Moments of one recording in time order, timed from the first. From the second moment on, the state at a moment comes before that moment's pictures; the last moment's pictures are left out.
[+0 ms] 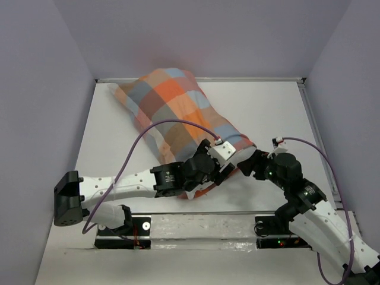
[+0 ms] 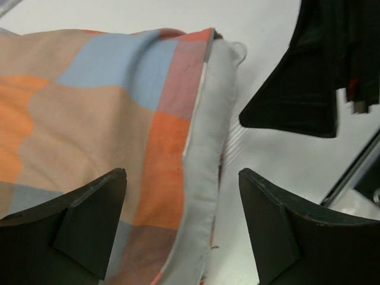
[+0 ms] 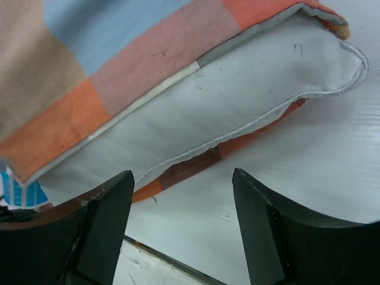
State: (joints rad) left arm -1.31 1.27 0.98 -0.11 -0.48 -0.13; right arm 0.53 0.53 0.47 -0.43 0.01 0.69
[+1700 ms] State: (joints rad) left arm -1.34 1.25 1.01 0.12 -0.33 -0.21; right arm 0.55 1.32 0.41 0.85 -0.22 0.96
